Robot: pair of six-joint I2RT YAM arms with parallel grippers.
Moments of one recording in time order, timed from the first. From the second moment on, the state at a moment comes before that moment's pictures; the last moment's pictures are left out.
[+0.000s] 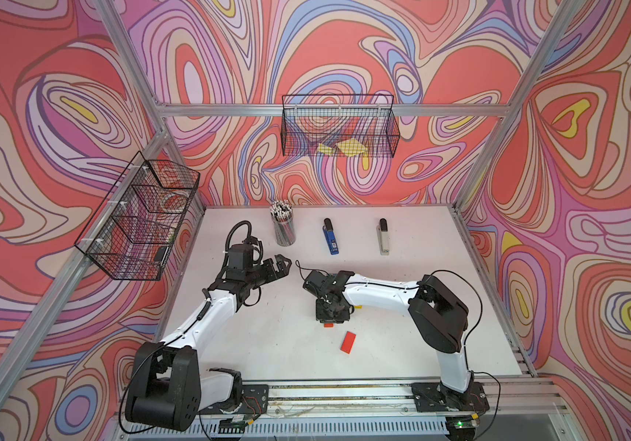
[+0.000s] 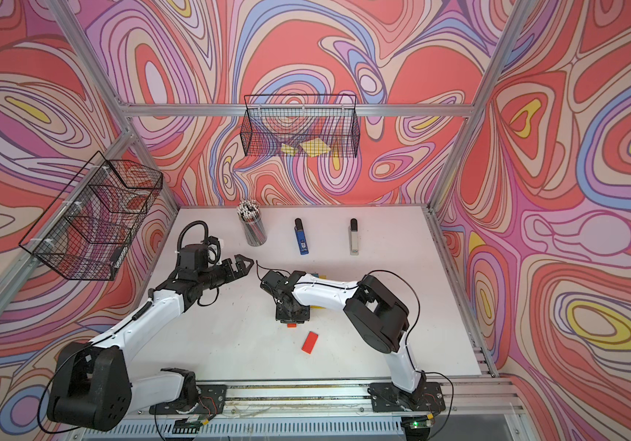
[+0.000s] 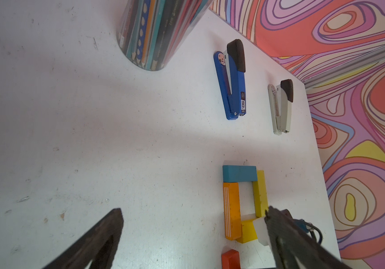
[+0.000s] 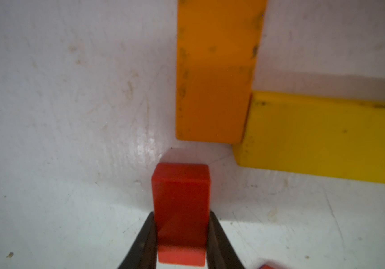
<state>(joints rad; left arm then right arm) -0.14 1.27 0.73 -0.14 0.35 -0.56 0.95 2.01 1.42 -0.83 -0.01 0.93</state>
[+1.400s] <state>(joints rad) -0.14 1.28 0.71 -0.10 0.36 -0.56 0.93 2.01 1.41 -0.85 0.02 0.94</state>
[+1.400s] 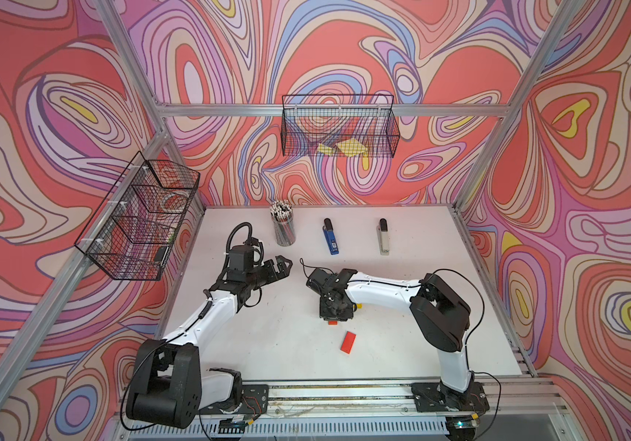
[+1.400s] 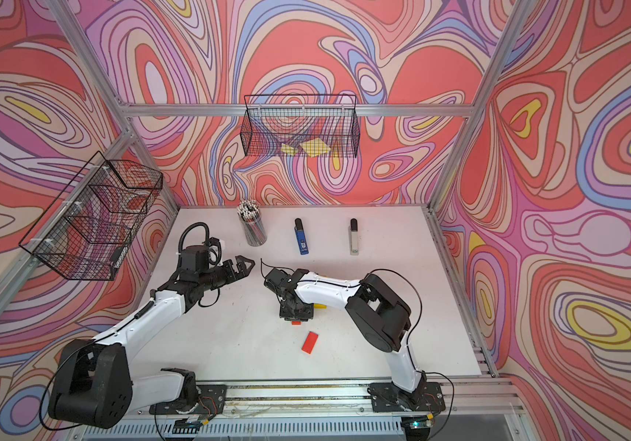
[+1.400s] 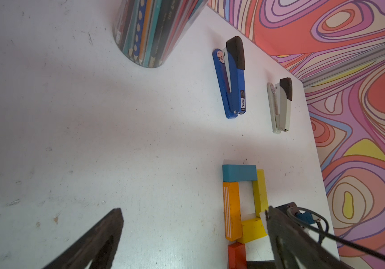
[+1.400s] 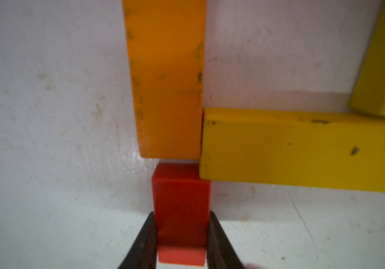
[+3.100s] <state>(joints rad) -0.14 1.28 0.70 -0.08 0.41 -0.56 1.00 1.72 1.10 -0.89 -0.09 1.13</state>
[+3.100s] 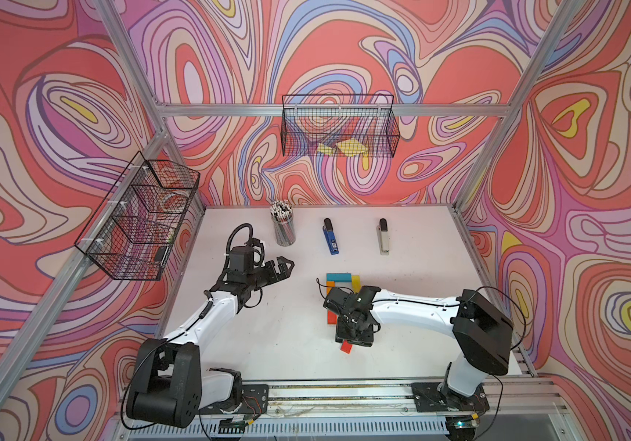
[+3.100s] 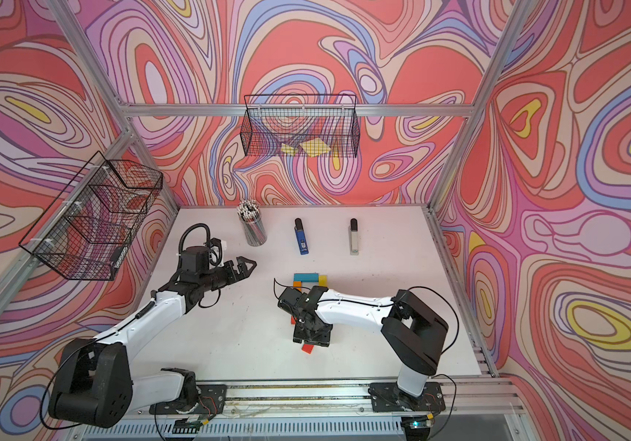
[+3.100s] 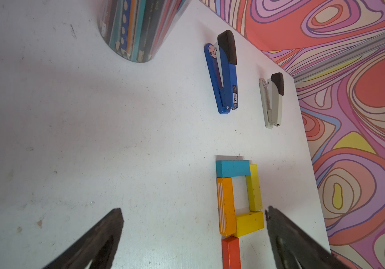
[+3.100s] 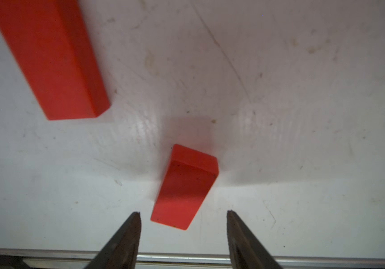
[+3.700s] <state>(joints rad) -0.14 1.28 0.70 -0.08 0.41 -0.56 0.98 1.76 1.11 -0.82 -0.15 1.10</state>
